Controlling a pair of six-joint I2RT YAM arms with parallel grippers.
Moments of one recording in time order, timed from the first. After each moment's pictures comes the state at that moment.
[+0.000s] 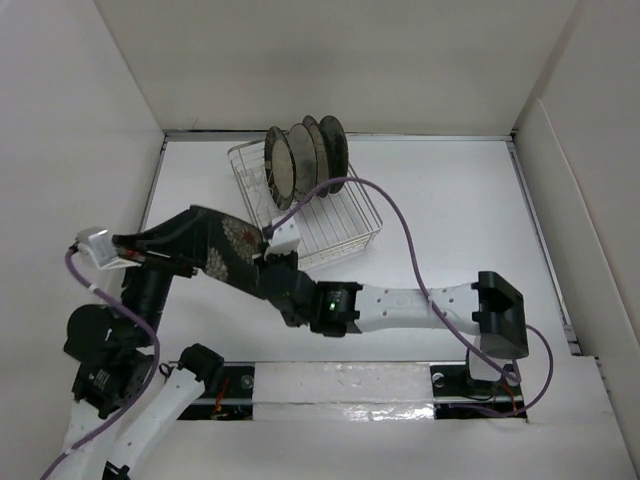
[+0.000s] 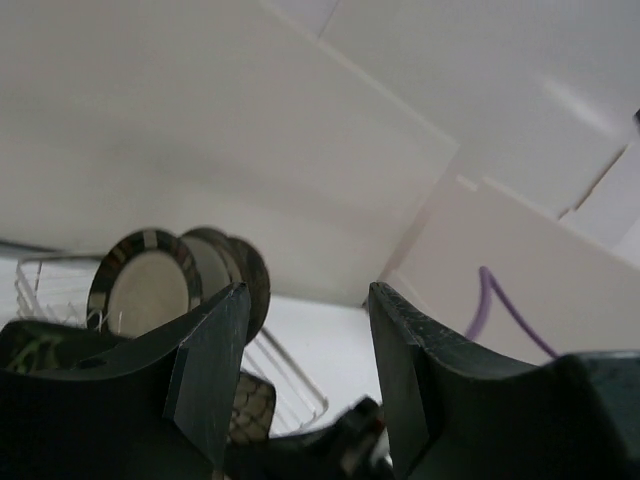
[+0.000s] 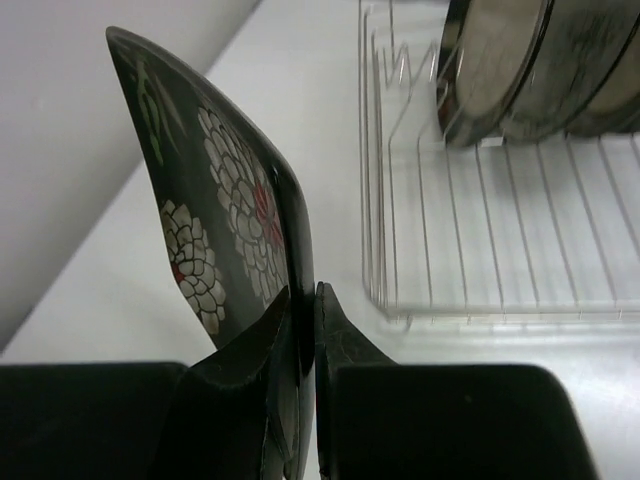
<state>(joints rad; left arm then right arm) -0.51 0.33 0.90 -0.21 -0.20 -0.49 1.42 1.77 1.43 0.08 0.98 0.41</state>
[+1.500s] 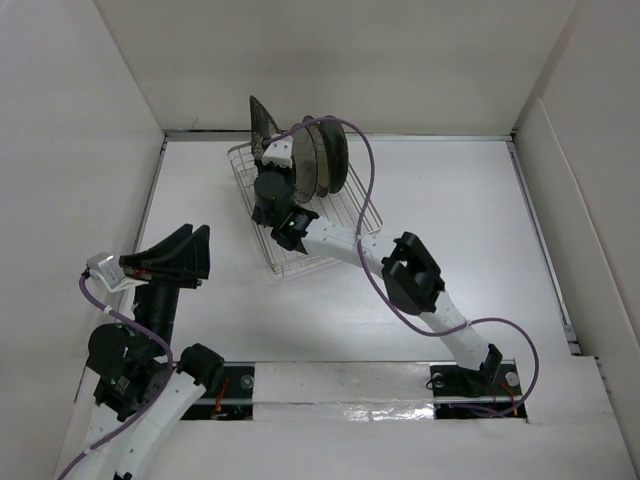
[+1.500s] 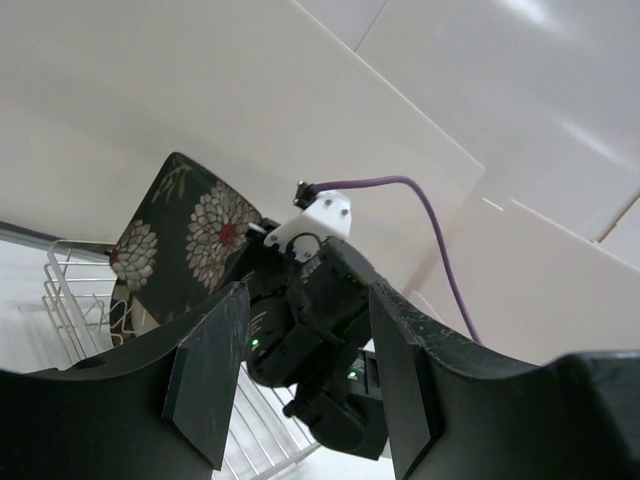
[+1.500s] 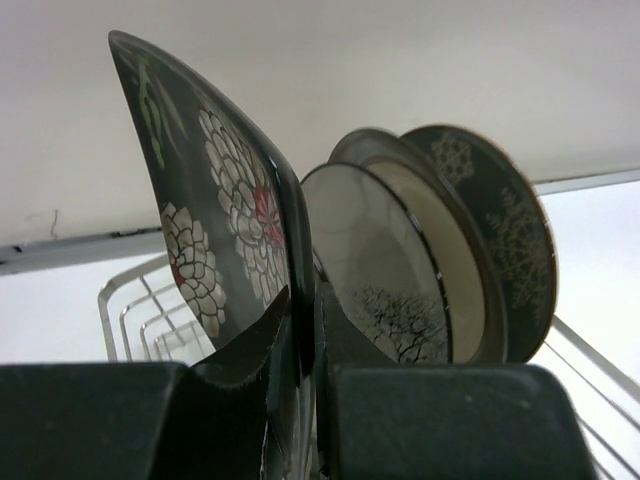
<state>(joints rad) -0.53 0.14 0.67 -0.06 -0.31 -0.48 1.02 2.36 2.10 0.52 1.15 -0.12</state>
